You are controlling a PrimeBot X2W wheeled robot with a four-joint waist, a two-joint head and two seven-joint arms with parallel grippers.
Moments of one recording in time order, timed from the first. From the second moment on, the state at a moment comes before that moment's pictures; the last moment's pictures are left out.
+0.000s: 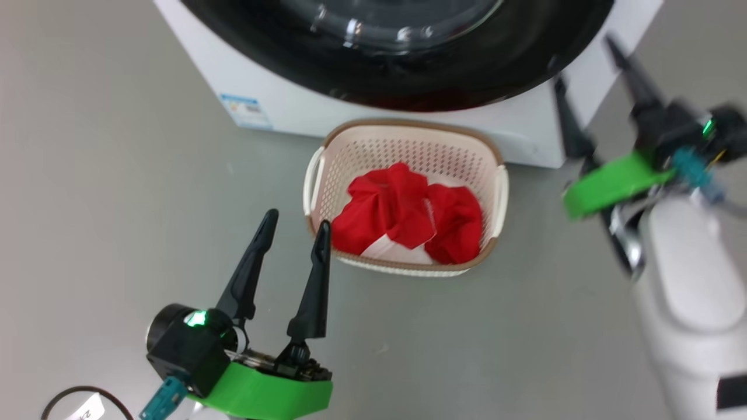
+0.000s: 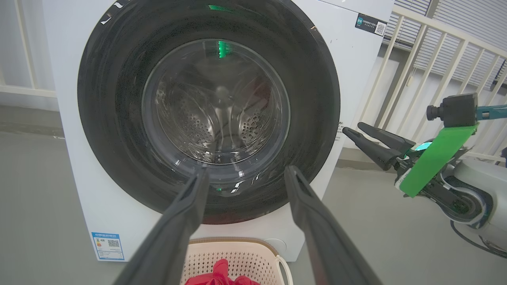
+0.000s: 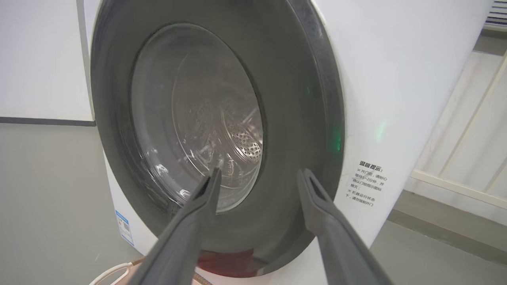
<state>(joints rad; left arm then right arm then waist) -0.22 0.04 -0.31 -0.07 -0.32 0.03 -0.26 -0.68 -0.09 0.03 0.48 -0.02 0.13 -0.26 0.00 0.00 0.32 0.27</state>
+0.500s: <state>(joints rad) -0.13 0.04 -0.25 0.00 -0.31 0.03 -0.26 -0.28 -0.06 0.04 0.24 0.06 0.13 -0.26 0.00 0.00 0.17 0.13</state>
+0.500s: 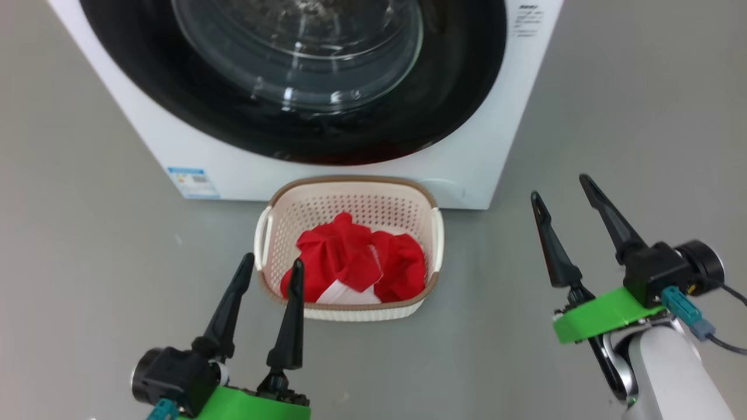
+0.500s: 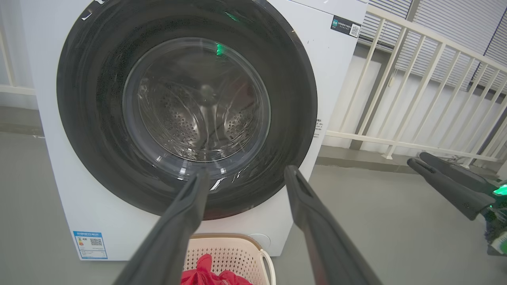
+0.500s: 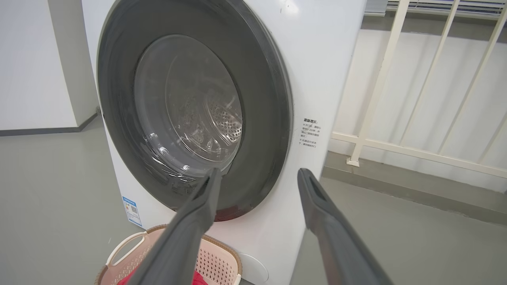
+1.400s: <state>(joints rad) 0.02 0.06 -0.13 0.02 -0.24 0.03 -0.26 0.04 -0.04 -0.12 0.03 0.12 0.13 -0.26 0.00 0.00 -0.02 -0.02</state>
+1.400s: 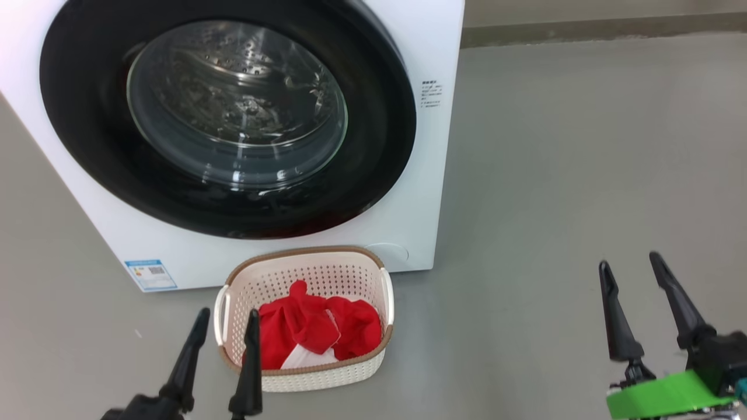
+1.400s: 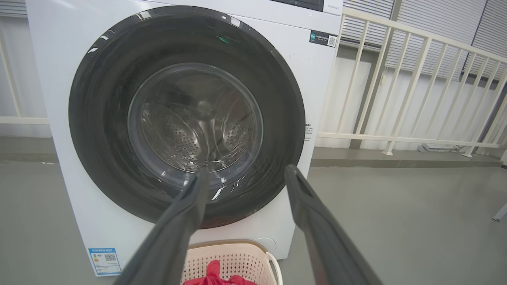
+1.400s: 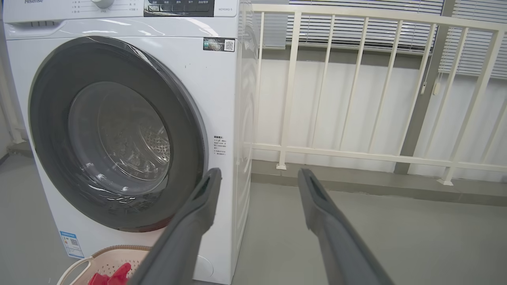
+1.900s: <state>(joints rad) 0.07 0.06 -0.08 0.01 -0.23 -0.03 -0.26 0.11 -0.04 -0.13 0.00 0.13 0.13 -0.26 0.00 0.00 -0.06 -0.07</state>
